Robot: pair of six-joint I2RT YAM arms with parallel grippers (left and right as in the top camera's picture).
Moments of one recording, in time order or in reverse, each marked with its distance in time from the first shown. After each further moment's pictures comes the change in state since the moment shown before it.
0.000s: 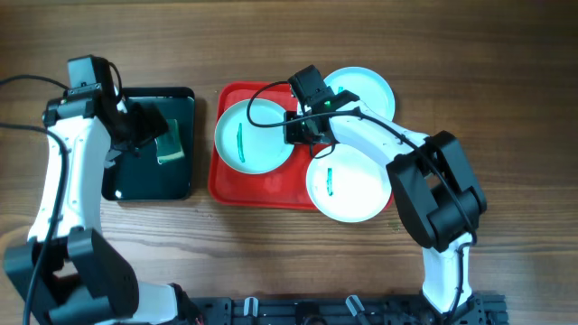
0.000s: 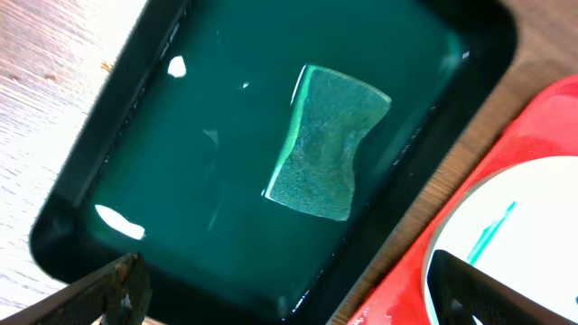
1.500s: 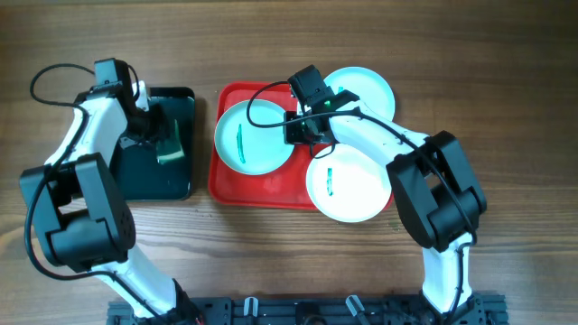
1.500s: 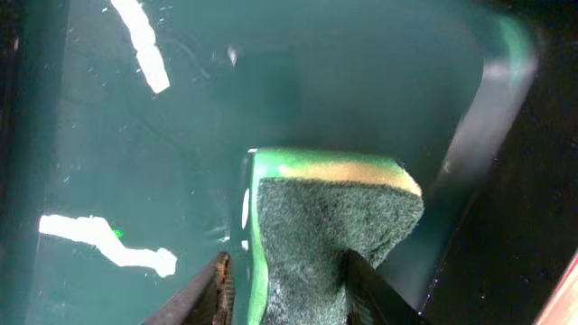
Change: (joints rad) left arm -0.006 0.296 0.000 0.254 0.071 0.254; right arm 0.000 0.000 0.002 -0.003 0.000 -0.008
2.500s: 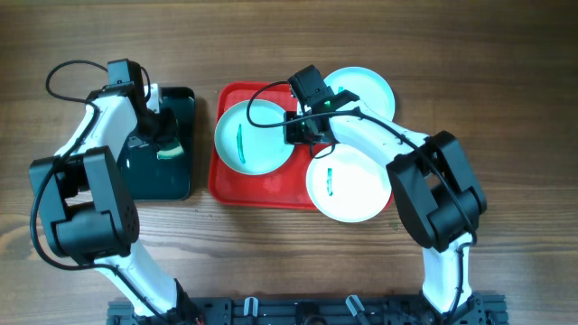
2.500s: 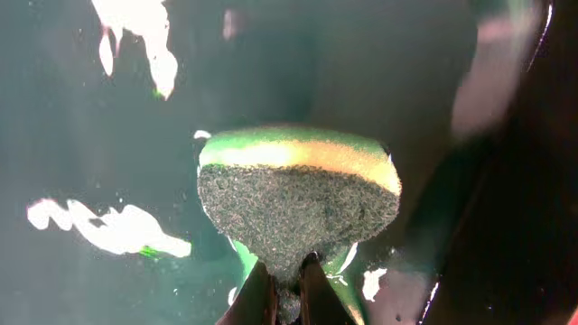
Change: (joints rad) left arm -0.037 0.036 0.000 0.002 -0.021 0.048; right arm 0.000 0.000 0.000 0.000 0.000 0.000
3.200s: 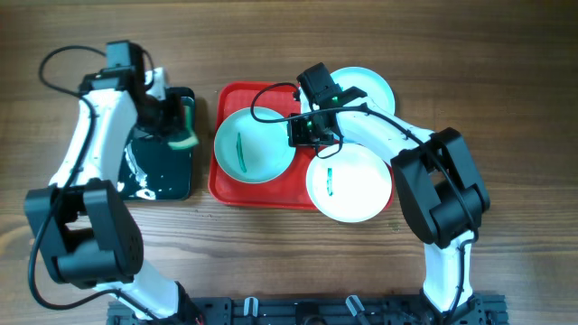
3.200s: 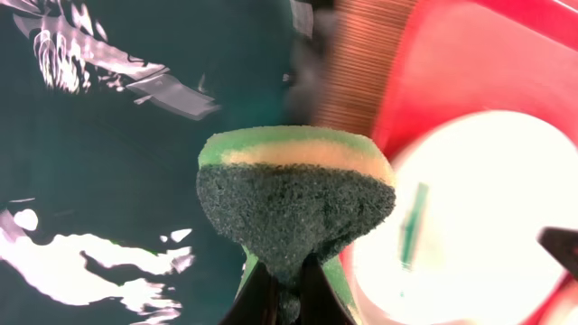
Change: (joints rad) left arm -0.082 -0.148 0.098 -0.220 0.123 -0.091; right arm -0.041 0.006 0.000 -0.049 -0.160 -0.053
